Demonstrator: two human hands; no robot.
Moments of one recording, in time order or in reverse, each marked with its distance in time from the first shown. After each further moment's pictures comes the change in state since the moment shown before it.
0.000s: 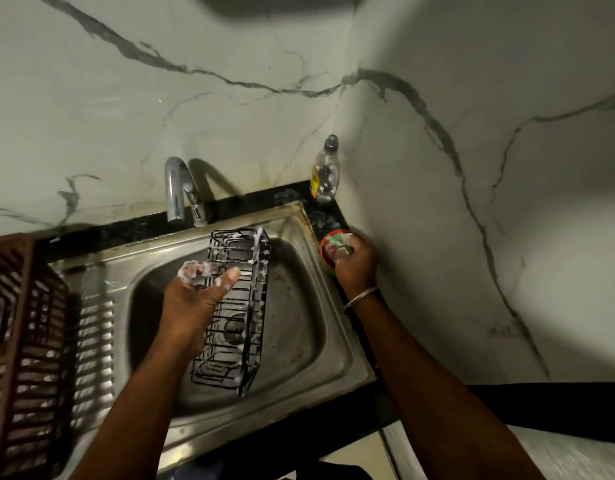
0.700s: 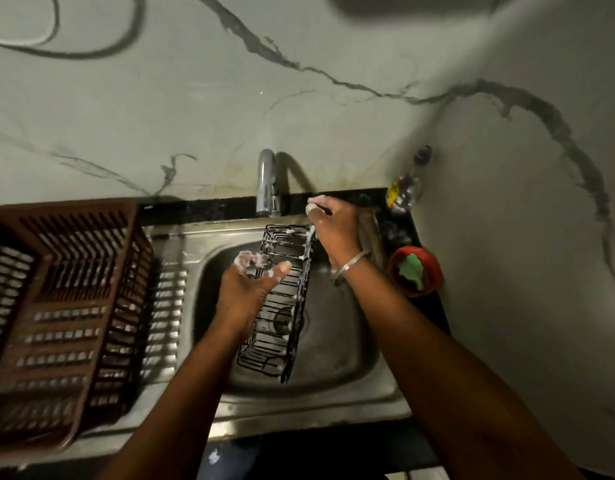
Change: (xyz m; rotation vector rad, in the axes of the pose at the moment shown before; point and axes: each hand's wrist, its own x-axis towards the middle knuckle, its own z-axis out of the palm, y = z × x) left_hand 0.022 -0.014 -0.029 -0.028 0.128 0.016; right_hand -0.016 -0.129 0.134 0.251 -0.358 -0.149
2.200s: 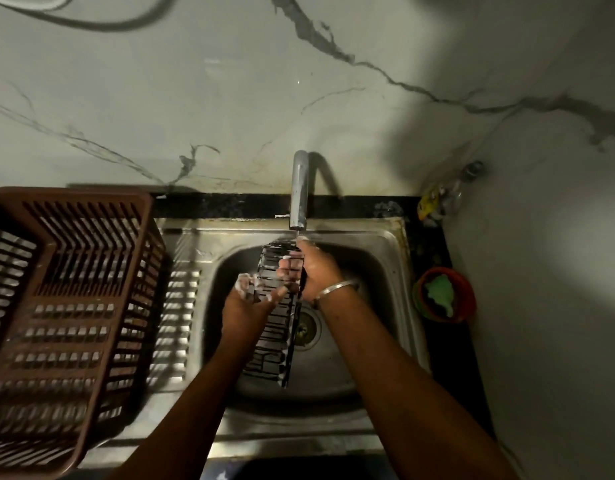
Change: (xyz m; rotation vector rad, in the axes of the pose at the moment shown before) left_hand 0.053 -0.072 -0.033 0.020 0.018 -0.009; right_hand -0.032 0.021 0.088 0.450 -0.224 0.974
